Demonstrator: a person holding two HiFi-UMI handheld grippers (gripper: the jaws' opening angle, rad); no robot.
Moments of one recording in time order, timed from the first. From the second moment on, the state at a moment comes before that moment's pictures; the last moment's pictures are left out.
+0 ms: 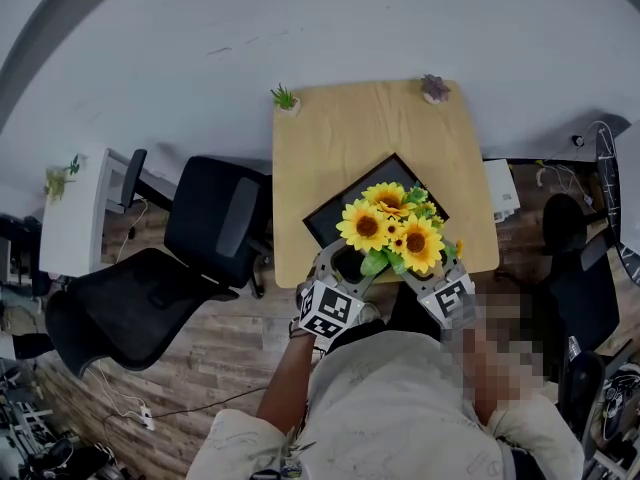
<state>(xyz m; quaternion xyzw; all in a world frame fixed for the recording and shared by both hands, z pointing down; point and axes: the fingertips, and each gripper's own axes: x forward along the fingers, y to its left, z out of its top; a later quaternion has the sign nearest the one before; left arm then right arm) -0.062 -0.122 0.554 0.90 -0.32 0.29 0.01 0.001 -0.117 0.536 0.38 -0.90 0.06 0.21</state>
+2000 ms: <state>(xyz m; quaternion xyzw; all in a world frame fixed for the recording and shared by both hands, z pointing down) -0.071 -0.147 0.391 0.91 -0.36 0.18 -0.11 -0.009 -0.138 0.379 0.40 -0.90 -0.09 0.13</state>
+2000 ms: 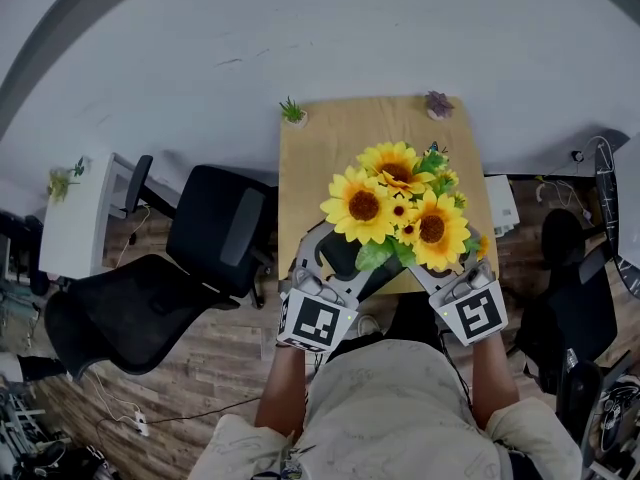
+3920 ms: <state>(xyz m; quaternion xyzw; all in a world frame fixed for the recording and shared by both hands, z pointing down) -0.057 -0.132 0.316 0.90 -0.37 0.11 -0.19 0.001 -0.121 0.305 0.41 -0.89 -0.18 0.05</state>
